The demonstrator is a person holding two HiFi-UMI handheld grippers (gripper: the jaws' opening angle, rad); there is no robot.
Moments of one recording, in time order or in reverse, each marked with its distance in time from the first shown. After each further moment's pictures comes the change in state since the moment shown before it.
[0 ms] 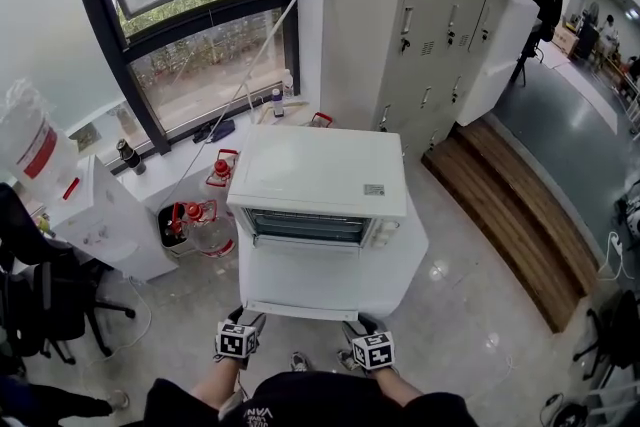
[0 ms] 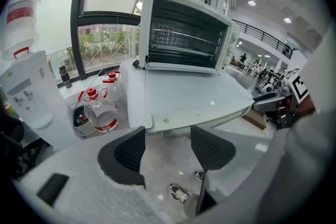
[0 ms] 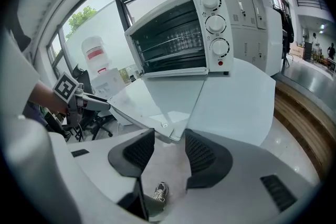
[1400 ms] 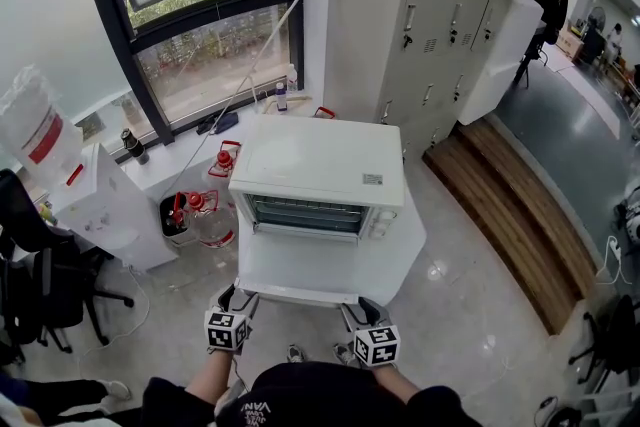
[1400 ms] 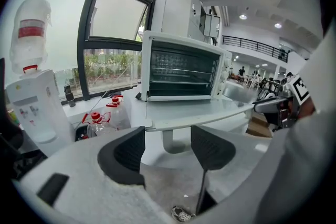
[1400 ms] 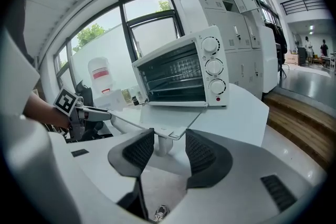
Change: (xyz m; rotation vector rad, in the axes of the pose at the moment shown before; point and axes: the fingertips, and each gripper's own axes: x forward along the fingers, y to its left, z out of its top) left arm -0.051 -0.006 0.063 0.018 -0.246 0.033; right arm -0.047 0.012 0.065 0.004 -0.240 0.006
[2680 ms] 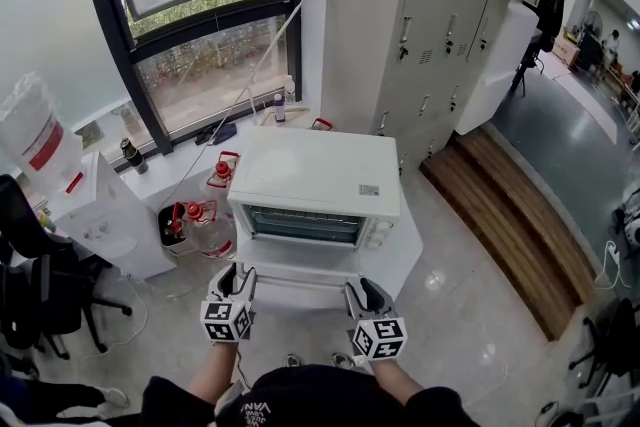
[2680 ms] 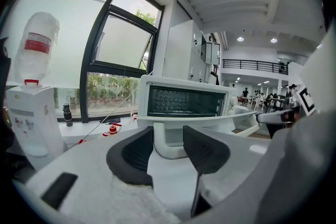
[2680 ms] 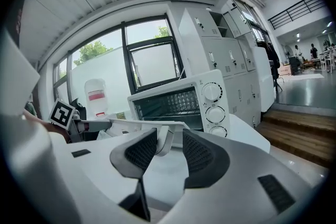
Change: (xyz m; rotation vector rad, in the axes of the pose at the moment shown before) left arm -0.003 -0.008 0.121 -0.030 -0.302 0.027; right arm -0.009 -0.005 0.112 0.006 -0.263 -0.037
